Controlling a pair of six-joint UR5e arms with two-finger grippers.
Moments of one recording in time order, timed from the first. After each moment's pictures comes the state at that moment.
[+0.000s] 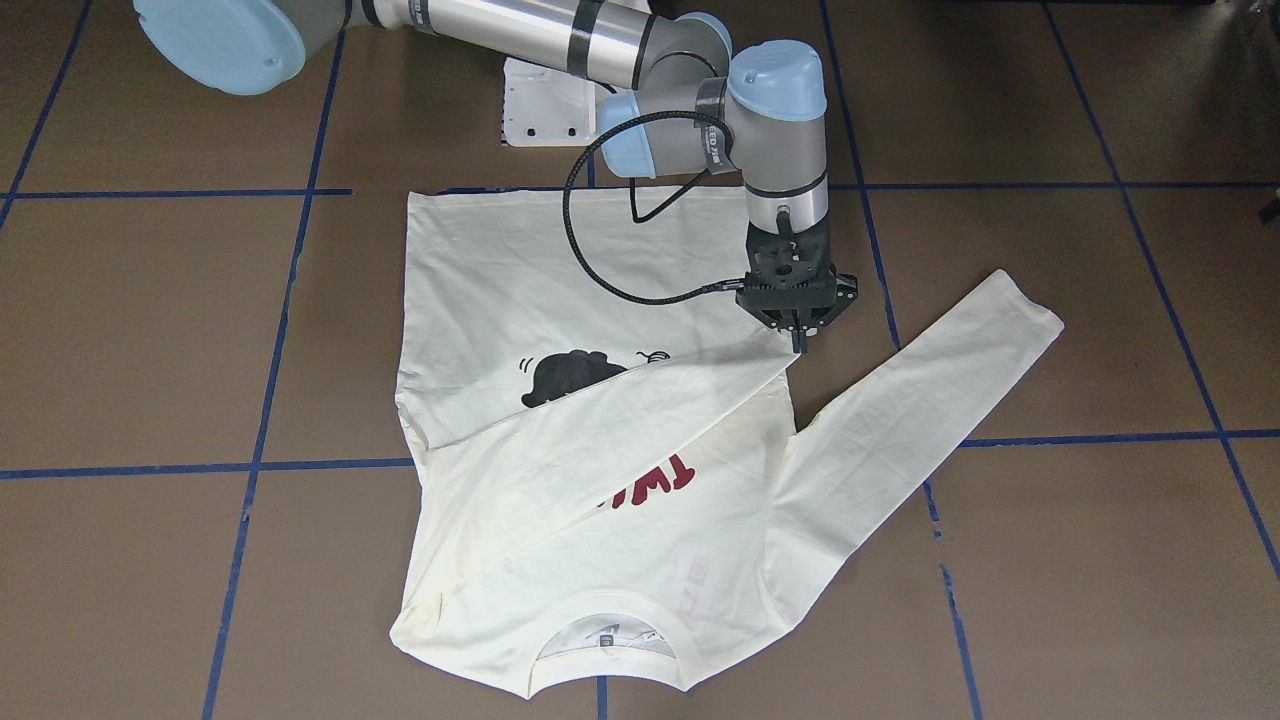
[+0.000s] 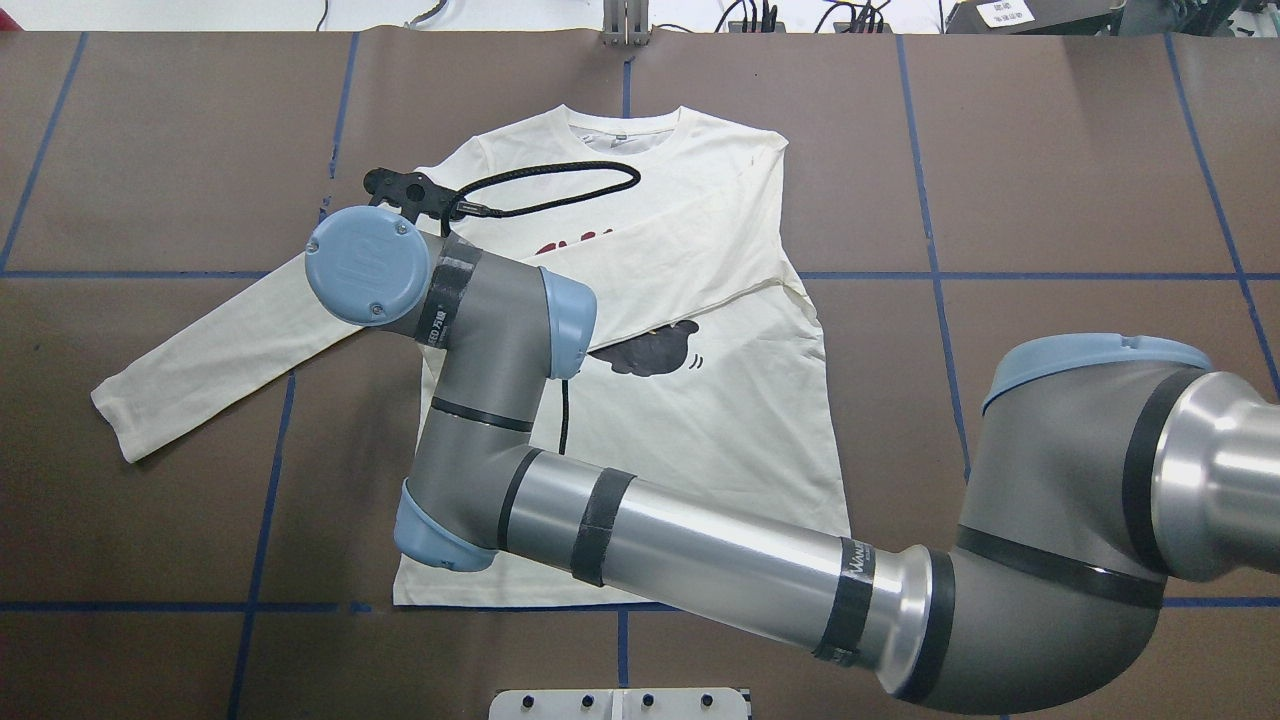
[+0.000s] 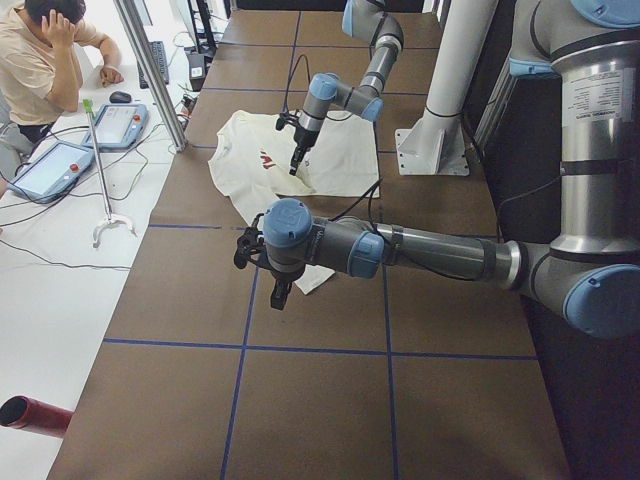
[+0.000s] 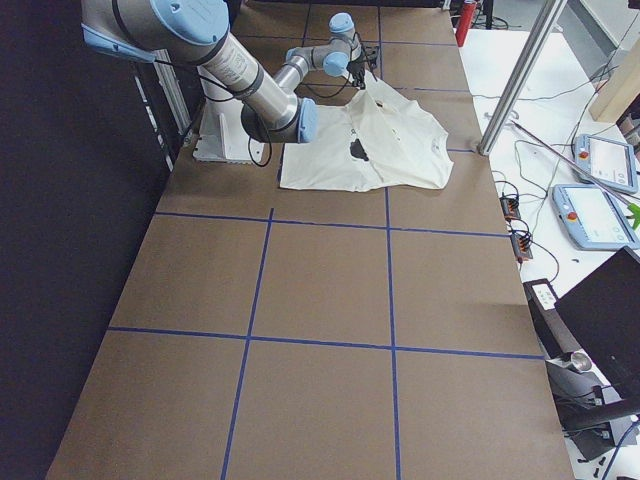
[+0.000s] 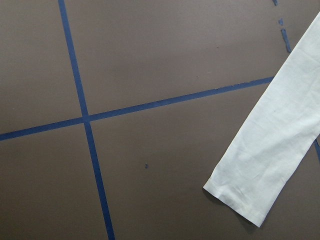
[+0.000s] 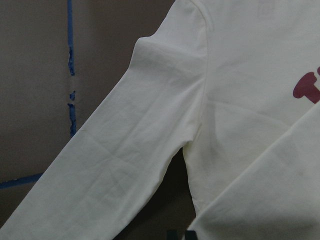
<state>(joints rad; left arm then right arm) -1.53 -1.47 -1.81 -1.70 -2.52 0.01 0.41 -0.28 0.92 -1.14 1.56 1.56</state>
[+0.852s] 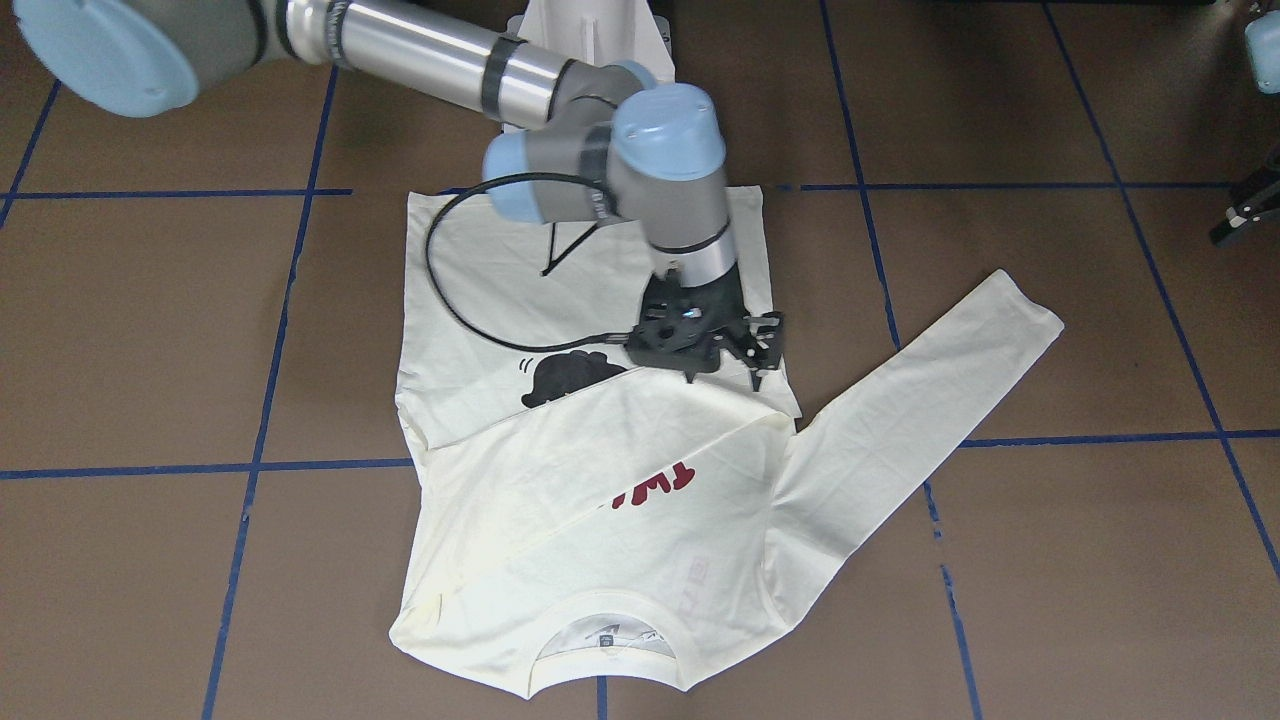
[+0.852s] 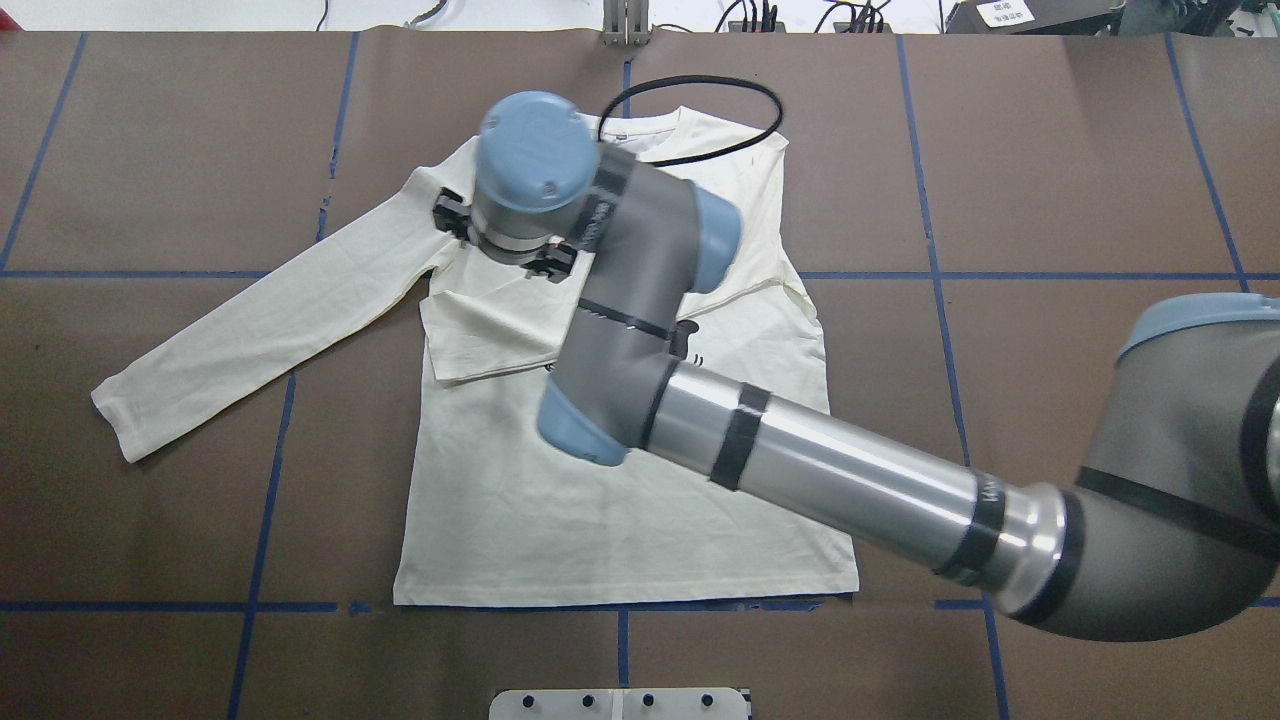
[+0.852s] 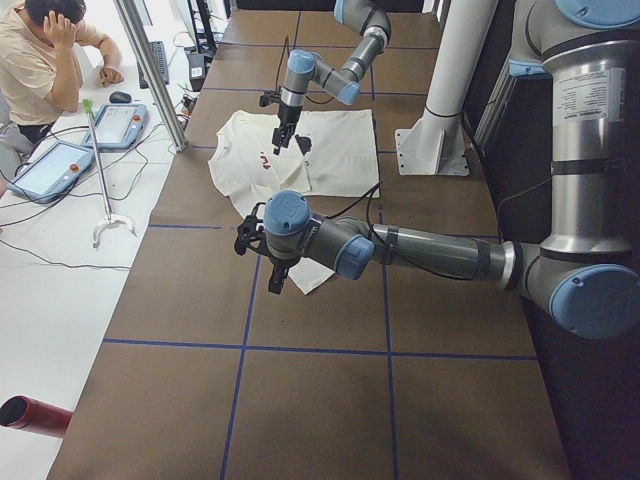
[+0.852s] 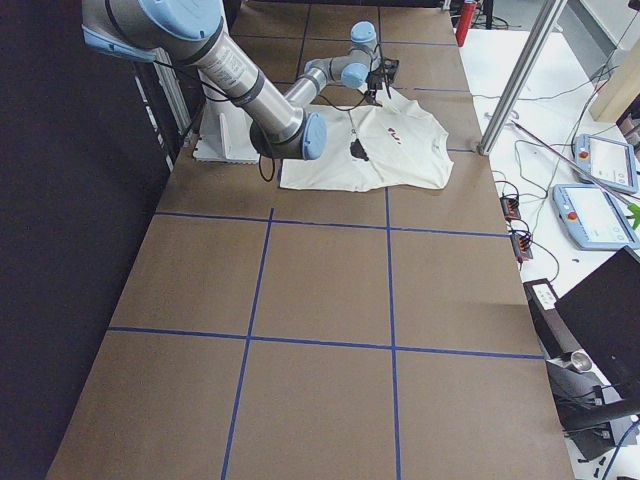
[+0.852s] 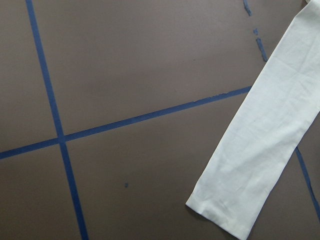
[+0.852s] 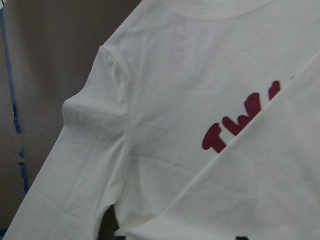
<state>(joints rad) -1.39 -1.48 -1.79 -1.93 -2.50 -0.29 0.59 -0.56 1.23 -1.17 1.85 1.63</state>
